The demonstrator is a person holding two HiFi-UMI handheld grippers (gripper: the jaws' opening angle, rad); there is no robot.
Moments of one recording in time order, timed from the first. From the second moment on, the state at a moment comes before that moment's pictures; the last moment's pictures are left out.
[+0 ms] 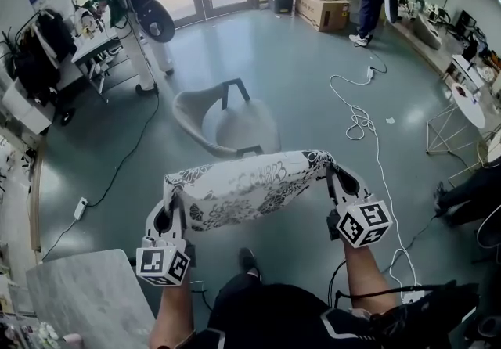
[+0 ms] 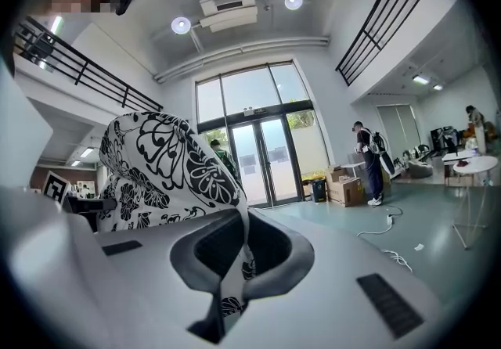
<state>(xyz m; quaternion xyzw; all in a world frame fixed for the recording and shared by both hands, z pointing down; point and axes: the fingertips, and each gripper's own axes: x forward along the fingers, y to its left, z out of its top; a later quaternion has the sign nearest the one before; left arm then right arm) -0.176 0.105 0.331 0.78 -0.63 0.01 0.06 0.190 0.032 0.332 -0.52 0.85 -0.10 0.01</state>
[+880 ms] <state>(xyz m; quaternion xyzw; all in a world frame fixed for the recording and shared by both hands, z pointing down) -0.254 -0.001 0.335 0.80 -0.60 -0.01 0.05 0.112 -0.066 0.317 -0.55 0.83 -0.09 -0.01</state>
